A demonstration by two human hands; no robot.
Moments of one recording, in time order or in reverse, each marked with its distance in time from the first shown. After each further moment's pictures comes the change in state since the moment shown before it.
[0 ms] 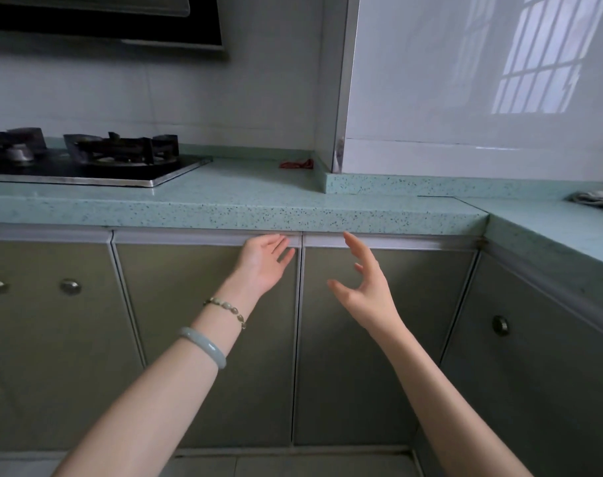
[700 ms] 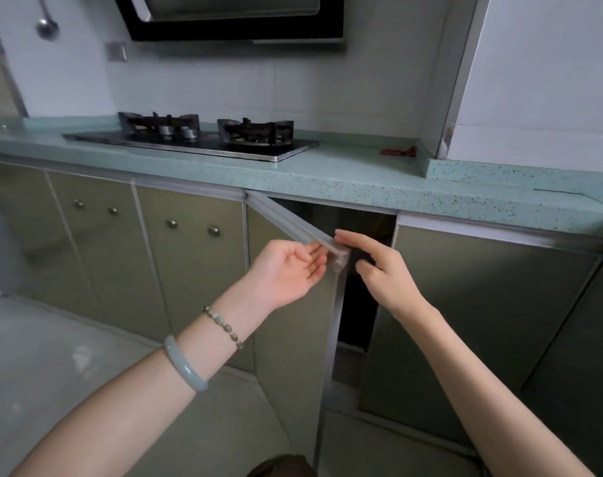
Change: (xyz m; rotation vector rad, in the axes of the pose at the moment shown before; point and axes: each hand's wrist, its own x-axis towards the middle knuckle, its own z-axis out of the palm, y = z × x) left_hand -0.185 0.038 -0.059 0.066 0.068 -0.050; right_hand -0.046 -0.076 0.058 -0.006 -0.413 -0.274
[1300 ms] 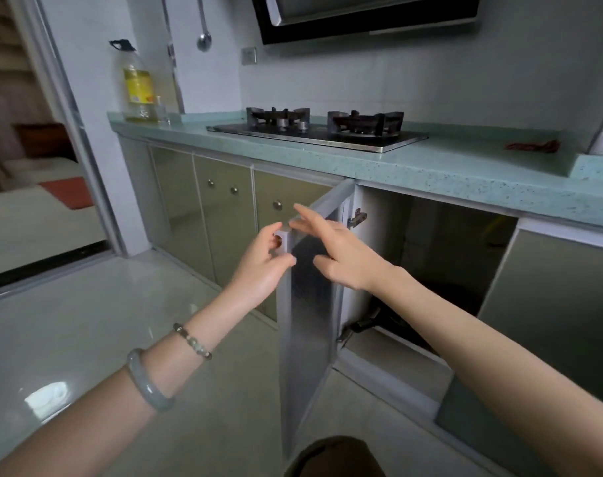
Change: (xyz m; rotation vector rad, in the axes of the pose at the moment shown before) left_hand -0.108 0.033 -0.104 1.084 0.635 0.575; right_hand 0.042 -0.093 0.117 -0.096 -0.489 -0.537
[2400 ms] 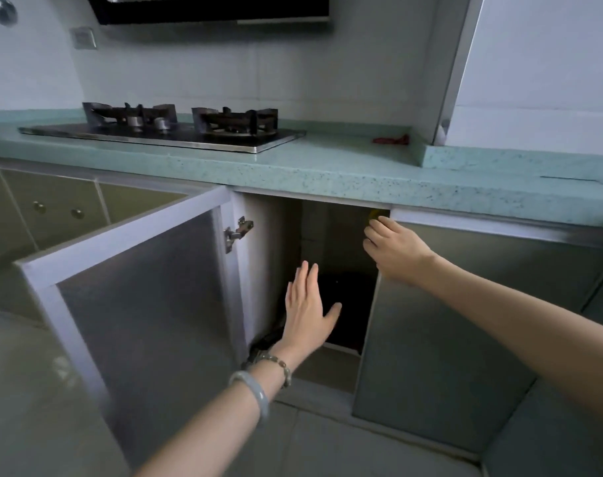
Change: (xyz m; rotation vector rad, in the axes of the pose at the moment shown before) left_hand 0.053 -0.050 0.278 0.373 -0.262 0.450; right_hand -0.148 0.190 -0.103 -1.327 -0.404 0.409
